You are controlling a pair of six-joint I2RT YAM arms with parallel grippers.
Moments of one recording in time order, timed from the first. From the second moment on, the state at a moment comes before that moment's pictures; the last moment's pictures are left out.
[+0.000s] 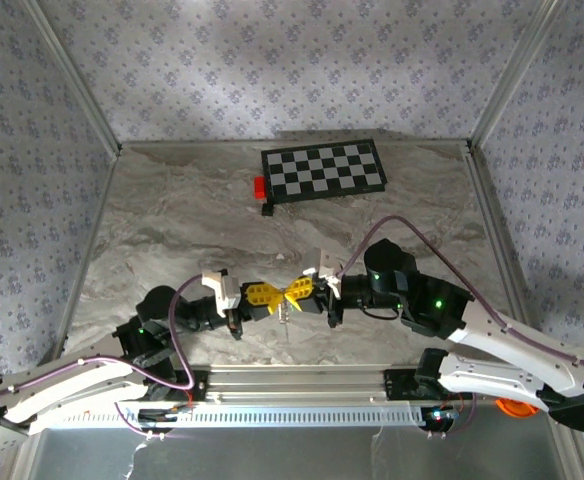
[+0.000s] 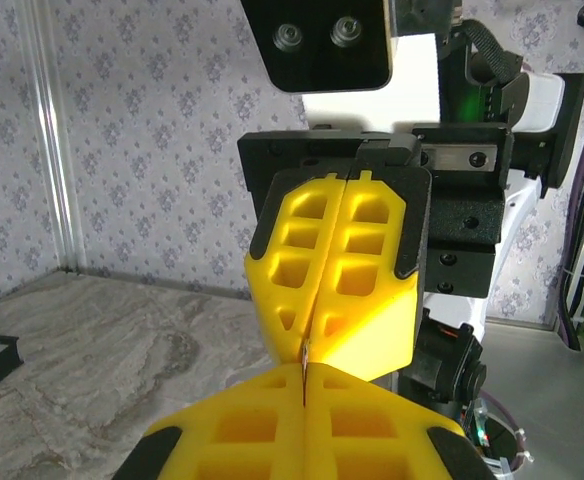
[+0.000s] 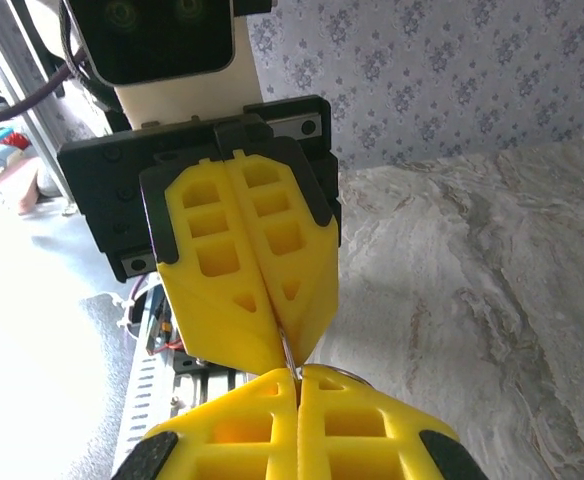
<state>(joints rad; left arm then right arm) -1.10 0.58 0.43 0.30 0.26 -0.11 1.07 0.88 0.90 -0.30 -0.37 -0.06</state>
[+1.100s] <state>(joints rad) -1.12 0.76 0.66 -0.15 0.12 -0.07 1.12 1.05 1.19 -0.80 -0.08 -0.30</state>
